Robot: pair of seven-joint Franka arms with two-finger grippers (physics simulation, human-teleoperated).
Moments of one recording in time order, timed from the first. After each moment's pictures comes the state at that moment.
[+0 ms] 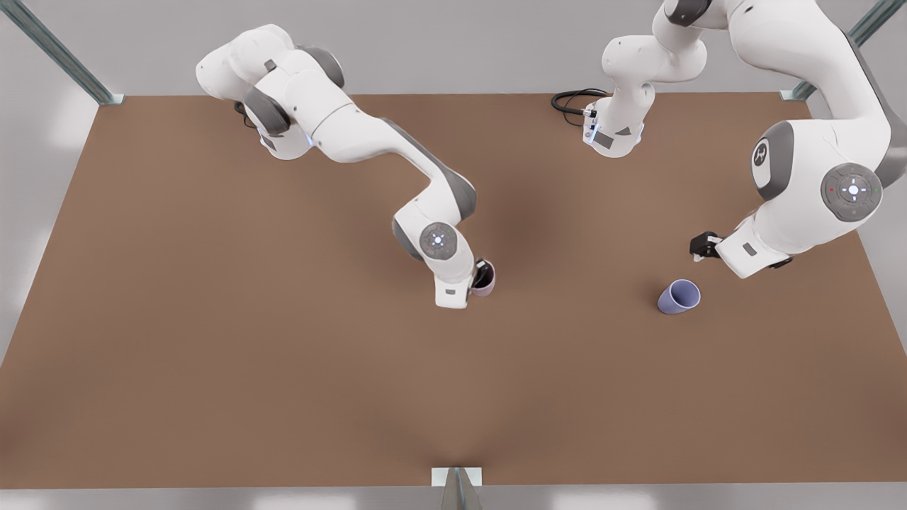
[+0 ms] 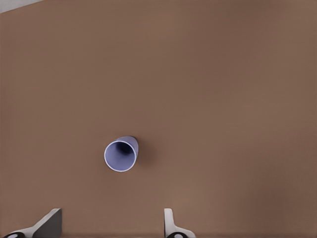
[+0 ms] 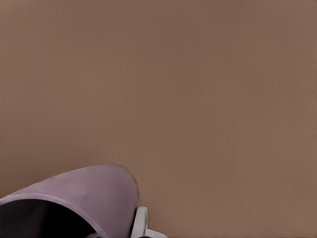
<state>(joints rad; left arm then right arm) -0.05 0.22 -0.01 -1.43 0.08 1.52 0.17 0.71 0.91 0.05 -1.04 0.16 2.04 0.08</state>
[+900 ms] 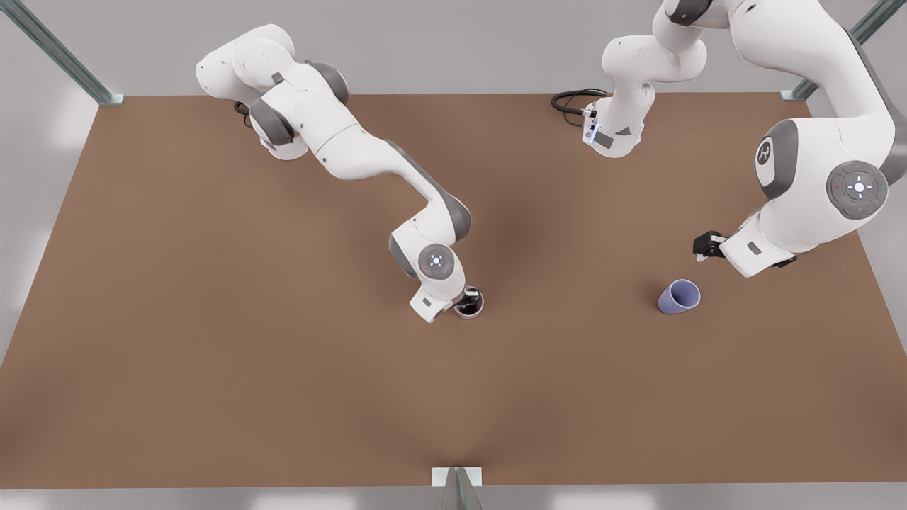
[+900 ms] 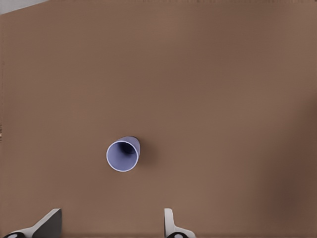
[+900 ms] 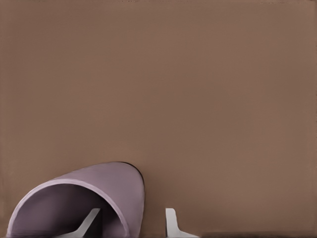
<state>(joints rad) -0.04 0.22 0.00 -1.43 0.08 1.52 0.18 0.71 0.97 0.00 -1.03 0.12 2.05 0.65</state>
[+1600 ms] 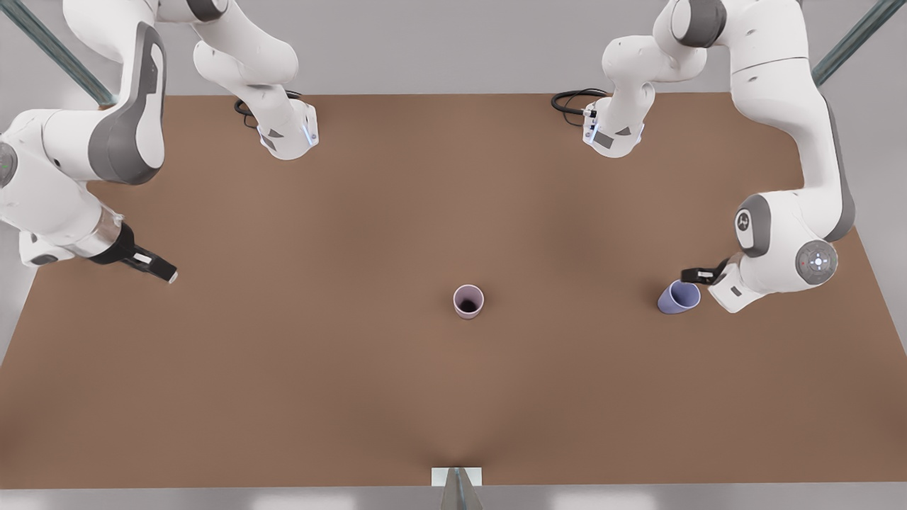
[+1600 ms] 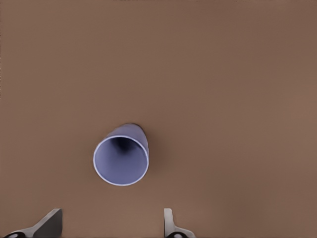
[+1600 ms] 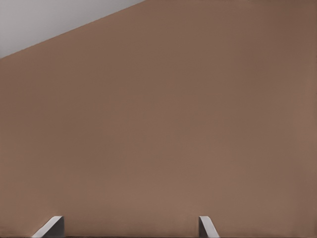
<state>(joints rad) -0.01 0.32 0.13 -1.78 -0.01 1.86 0.18 -0.02 0.16 0.00 -1.48 -0.04 1.63 0.33</state>
